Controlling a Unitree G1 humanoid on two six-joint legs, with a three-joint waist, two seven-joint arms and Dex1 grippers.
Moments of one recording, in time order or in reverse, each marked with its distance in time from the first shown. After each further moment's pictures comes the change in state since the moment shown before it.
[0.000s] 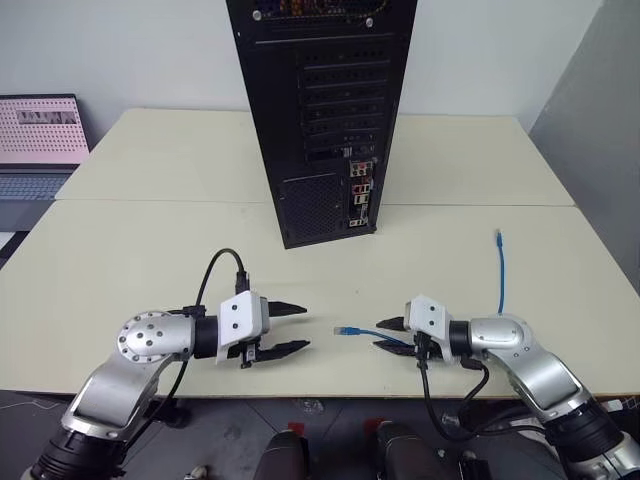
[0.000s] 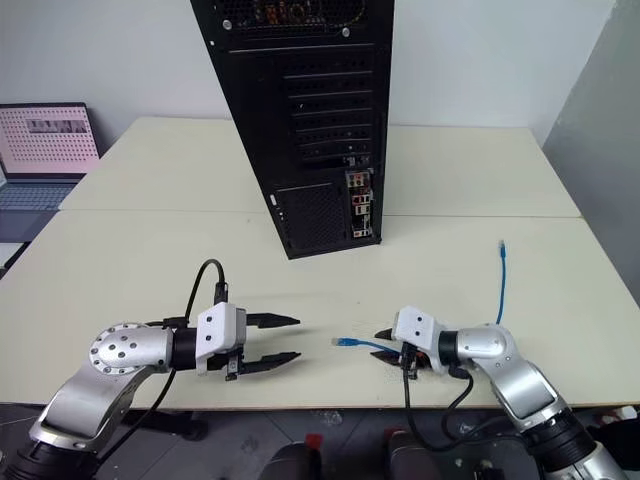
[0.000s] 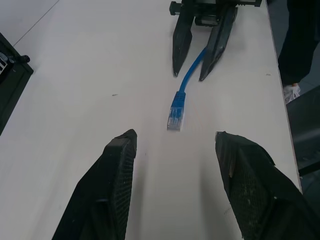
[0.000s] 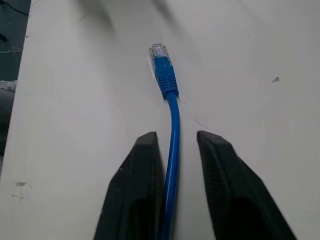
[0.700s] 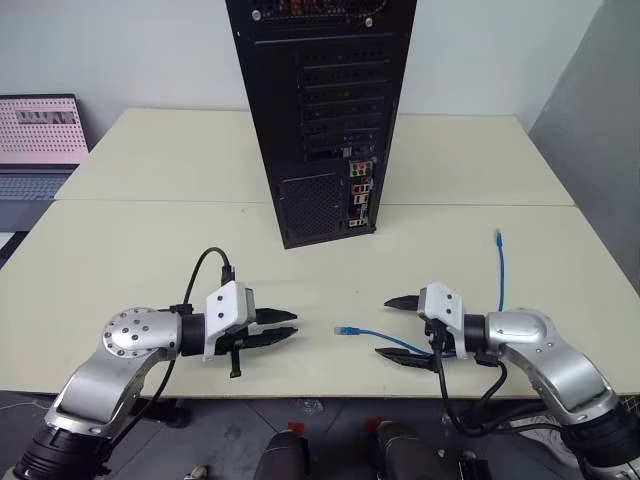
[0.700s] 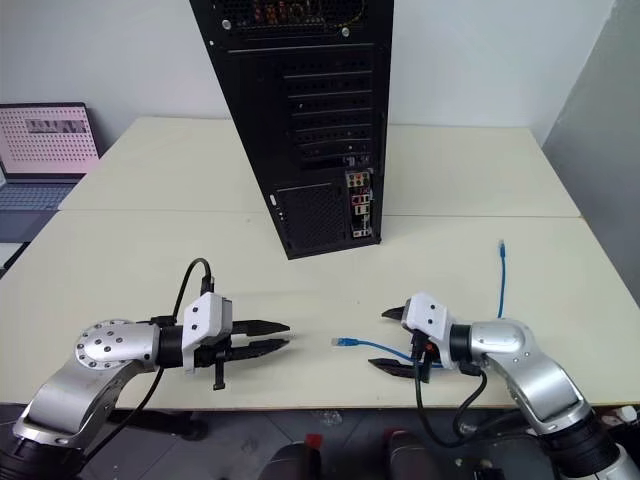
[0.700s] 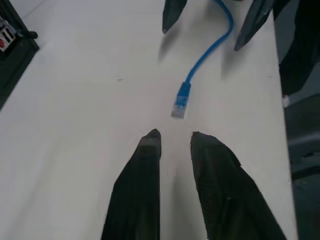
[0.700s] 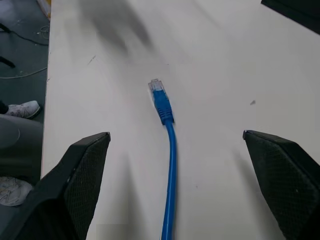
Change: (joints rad) left arm 0.024 0.069 0.044 0.000 -0.092 0.059 -0.027; right arm 0.026 -0.042 -0.053 -0.097 0.106 0.105 -0.014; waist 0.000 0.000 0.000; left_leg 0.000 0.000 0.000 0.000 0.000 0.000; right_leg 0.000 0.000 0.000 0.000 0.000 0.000
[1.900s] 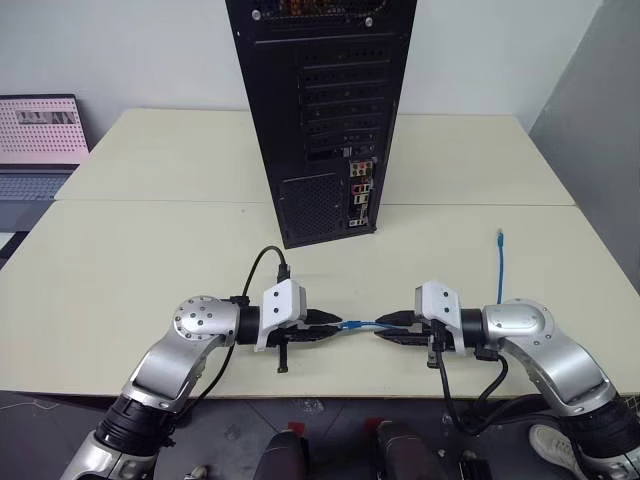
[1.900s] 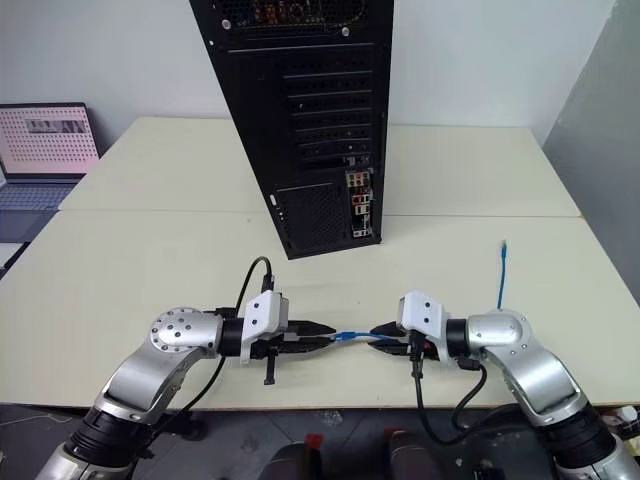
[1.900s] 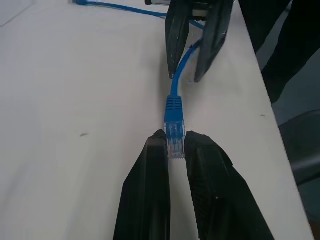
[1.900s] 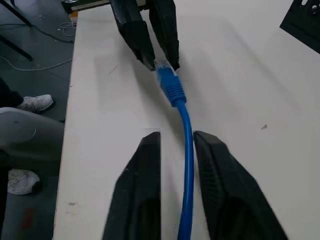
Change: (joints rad) left arm -0.193 -0.210 -0.182 0.117 0.138 -0.038 -0.001; right arm -0.049 -0.049 -0.051 -0.079 0.060 0.062 0.106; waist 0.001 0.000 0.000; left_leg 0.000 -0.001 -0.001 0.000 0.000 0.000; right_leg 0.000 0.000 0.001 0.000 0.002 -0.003
